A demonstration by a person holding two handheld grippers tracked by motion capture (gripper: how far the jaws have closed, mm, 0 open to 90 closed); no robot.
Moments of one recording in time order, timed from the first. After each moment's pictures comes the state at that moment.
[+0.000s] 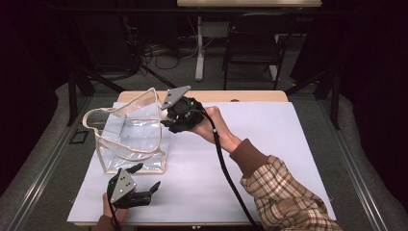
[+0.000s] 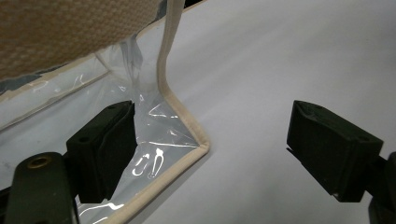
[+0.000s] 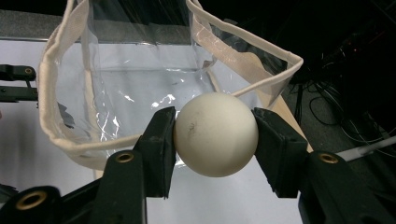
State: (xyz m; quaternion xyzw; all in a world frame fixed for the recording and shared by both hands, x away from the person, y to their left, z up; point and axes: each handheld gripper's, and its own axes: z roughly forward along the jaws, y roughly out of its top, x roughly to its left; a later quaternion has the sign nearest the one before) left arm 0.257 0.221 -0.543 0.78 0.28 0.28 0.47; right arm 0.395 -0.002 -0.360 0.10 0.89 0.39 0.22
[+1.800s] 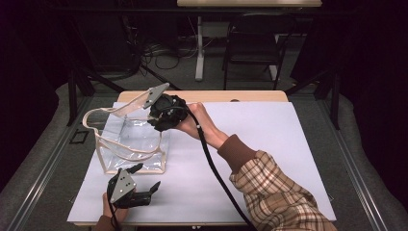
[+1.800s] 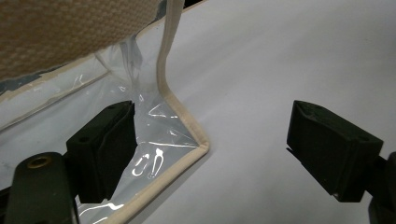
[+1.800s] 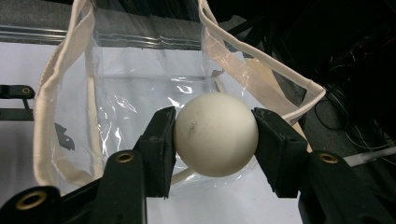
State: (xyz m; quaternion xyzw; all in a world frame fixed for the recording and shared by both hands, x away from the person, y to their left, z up) left arm 0.257 0.221 -0.543 0.78 0.28 0.28 0.47; right arm 0.400 0.038 -0.356 0.09 0.90 0.38 0.21
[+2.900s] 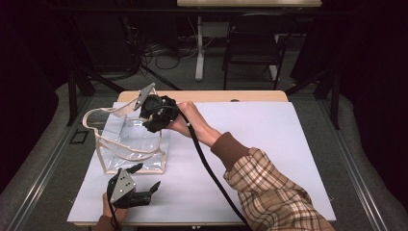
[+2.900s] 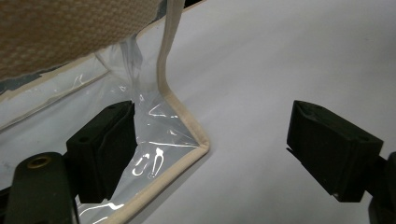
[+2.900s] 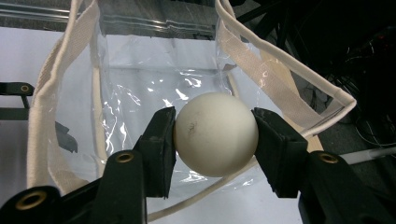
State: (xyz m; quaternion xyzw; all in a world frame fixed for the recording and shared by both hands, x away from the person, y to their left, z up) left arm 0.257 0.222 -0.542 0.79 0.28 0.28 0.47; right arm 0.406 0.062 -0.360 0.07 0.92 0.34 0.20
